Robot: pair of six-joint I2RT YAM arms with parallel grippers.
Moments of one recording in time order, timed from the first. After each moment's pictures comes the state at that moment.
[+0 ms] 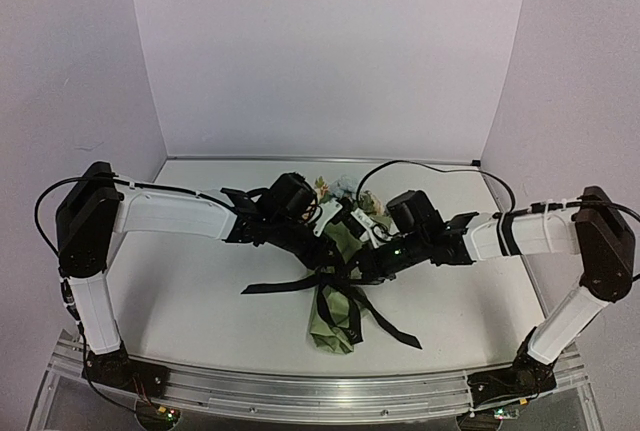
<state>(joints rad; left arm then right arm) -0.97 1.87 1.30 -0.19 0.28 -0.14 0.81 1.61 0.90 -0.03 -0.63 0.54</state>
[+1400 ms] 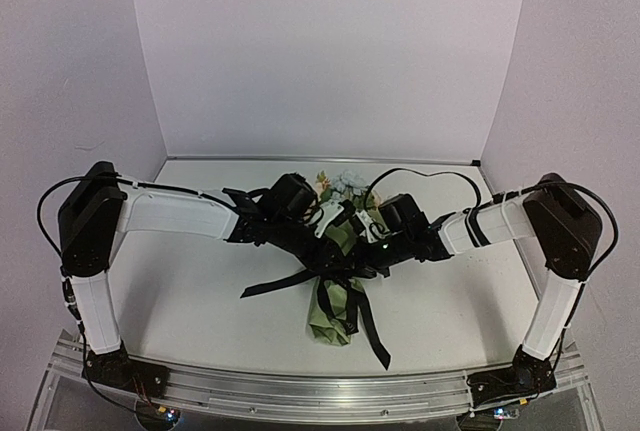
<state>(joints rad) -0.96 1.89 1.31 -0.19 0.35 -0.15 0.72 1.84 0.97 0.08 -0.54 0.72</state>
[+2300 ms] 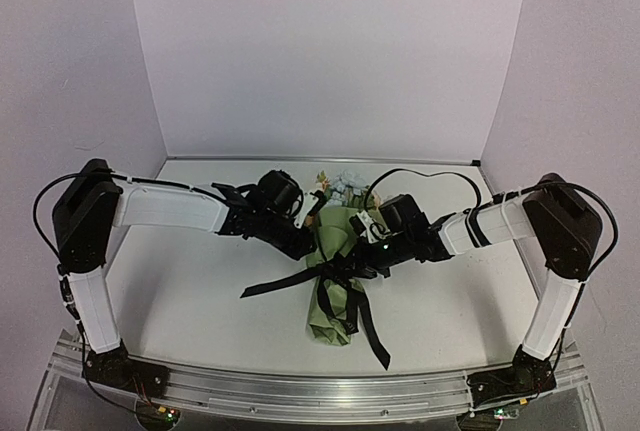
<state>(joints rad) -0.89 1.86 1.27 -0.25 0.10 -0.20 0.72 1.84 0.96 0.09 -0.55 0.72</state>
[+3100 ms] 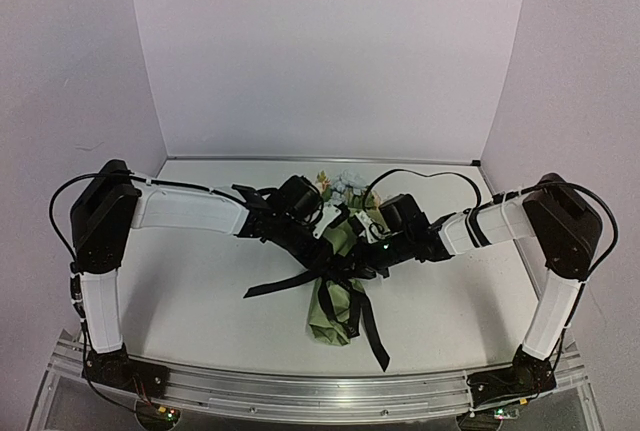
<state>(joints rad) -0.95 1.96 1.39 -0.33 0.19 -0.12 0.72 1.84 0.96 0.09 -0.59 0.72</state>
